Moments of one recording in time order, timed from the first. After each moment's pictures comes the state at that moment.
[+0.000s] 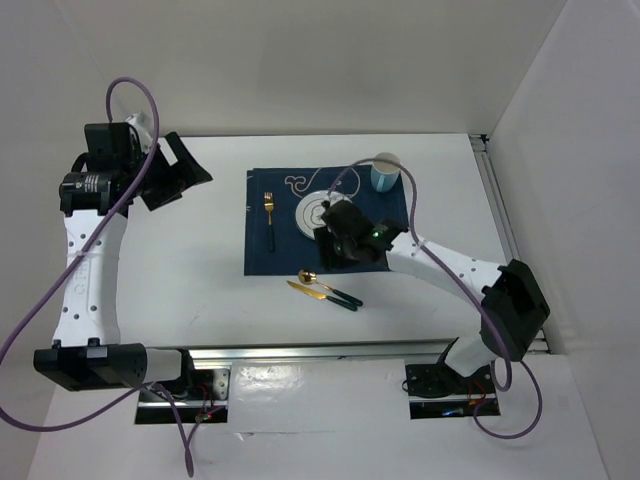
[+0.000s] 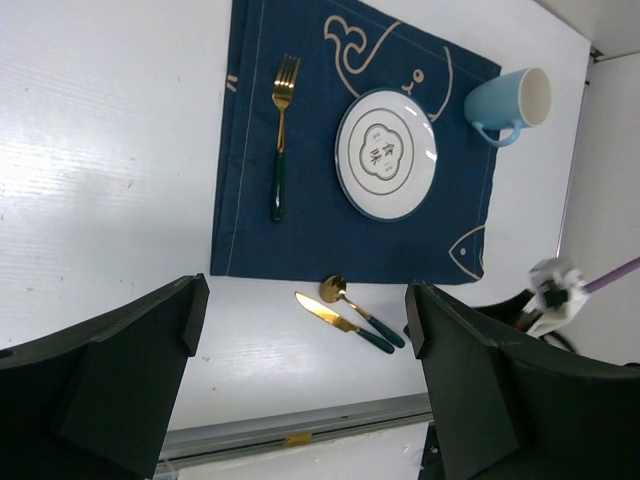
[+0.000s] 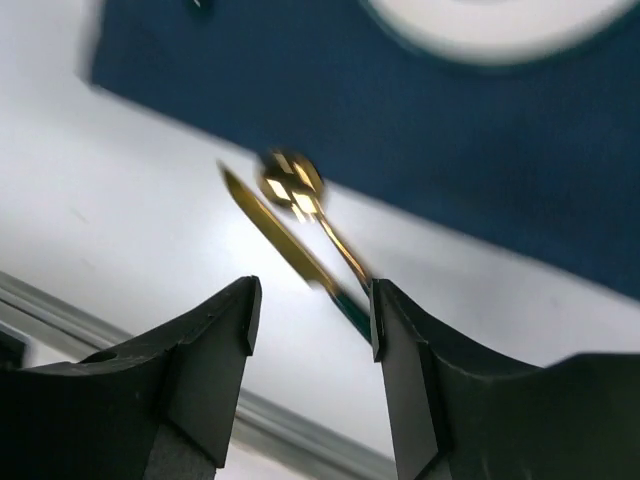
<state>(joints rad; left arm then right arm) 0.10 1.31 1.67 -1.03 0.30 -0.48 0.80 1.55 1.23 -0.54 0.11 0.49</state>
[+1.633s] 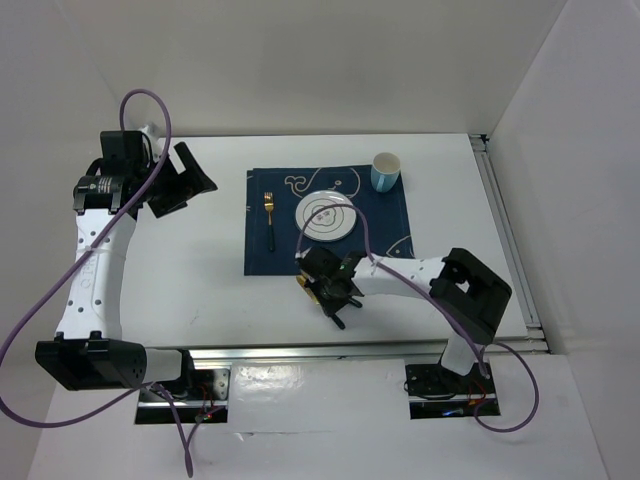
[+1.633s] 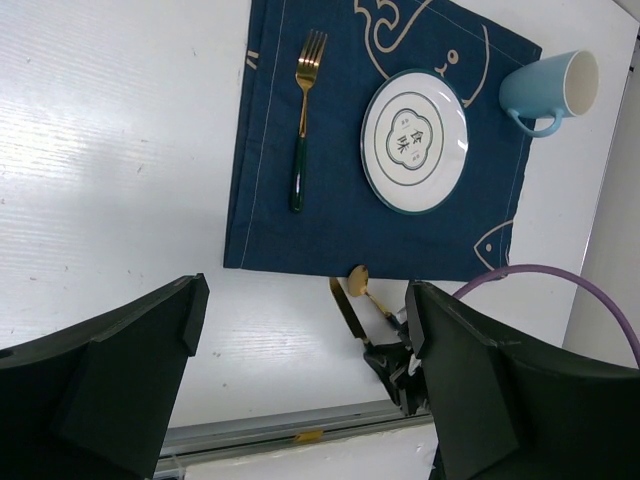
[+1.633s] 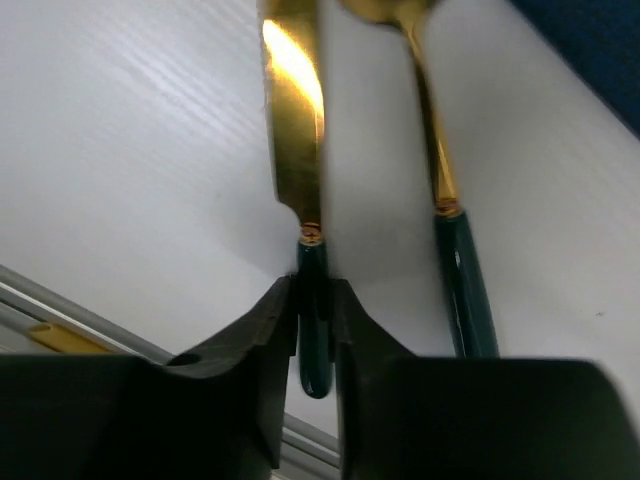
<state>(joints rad) 0.08 1.31 1.55 -0.98 0.27 -0.48 0.97 1.71 1.00 -0.51 0.05 0.34</state>
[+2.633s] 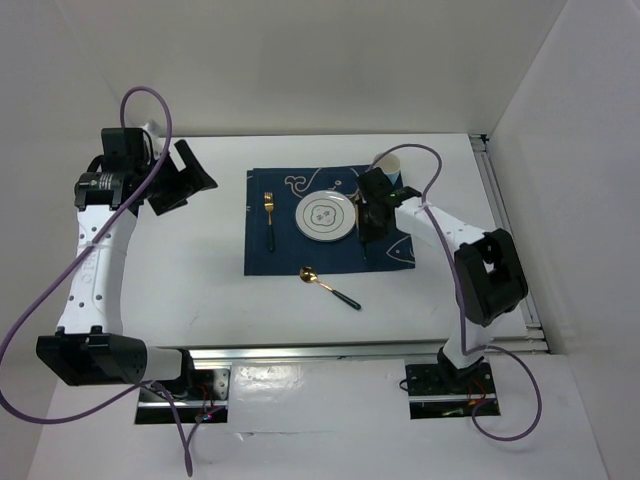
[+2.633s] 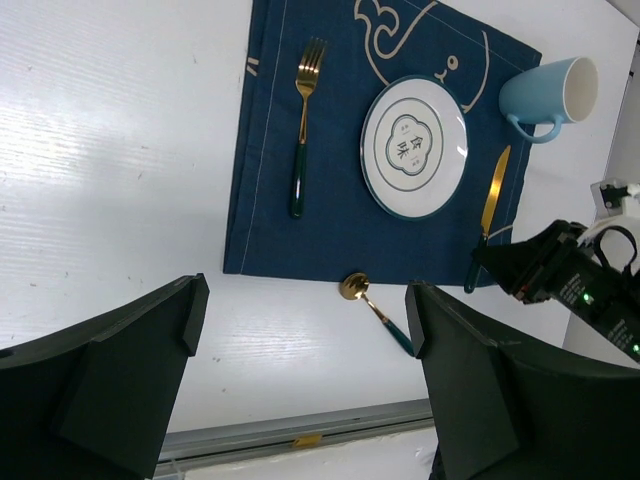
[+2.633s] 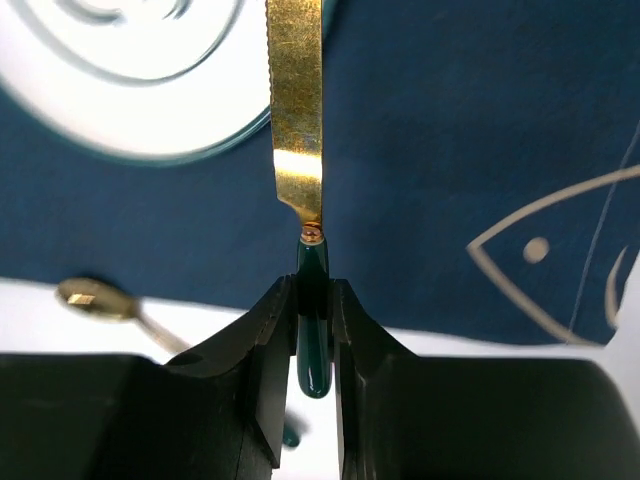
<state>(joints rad) 0.07 1.33 1.57 -0.98 0.26 -0.48 0.48 1.71 1.26 -0.62 0.08 0.43</state>
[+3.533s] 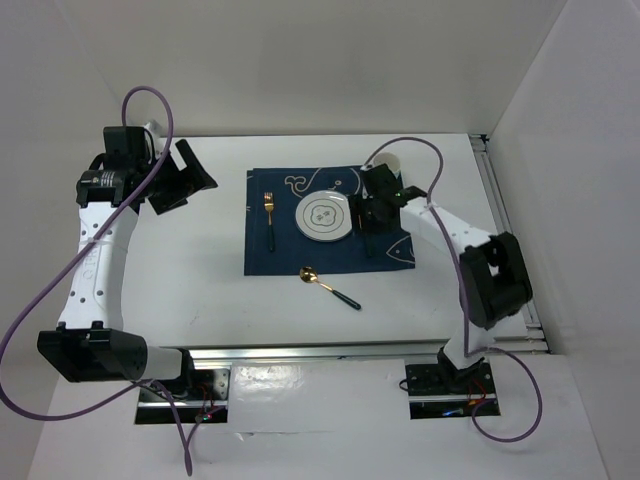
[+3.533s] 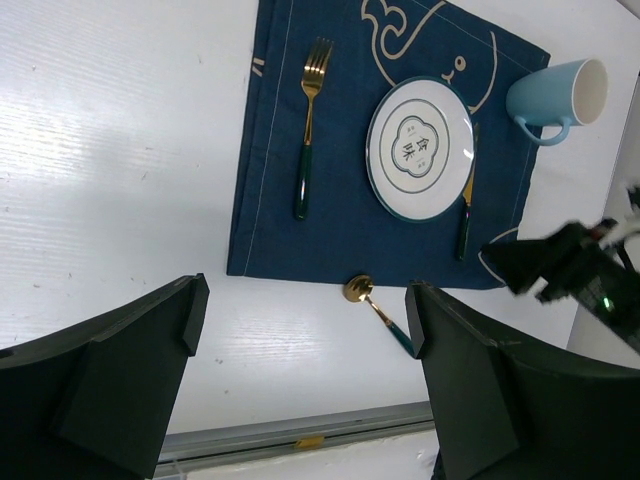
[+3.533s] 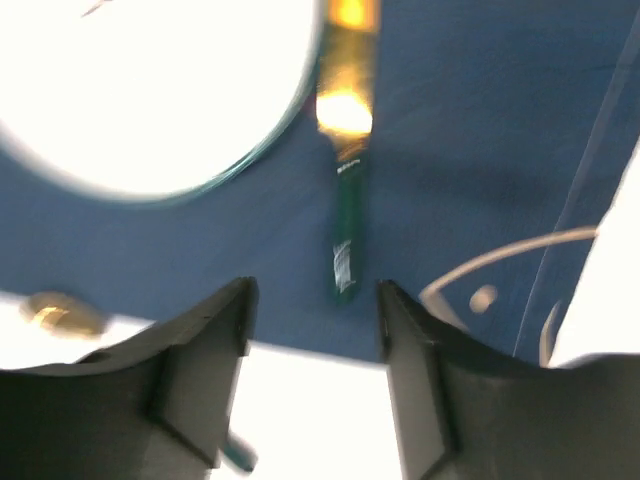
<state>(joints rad) 0.08 1.35 1.57 -0.98 0.26 -0.48 0.42 1.76 1.29 -0.55 0.08 0.30</state>
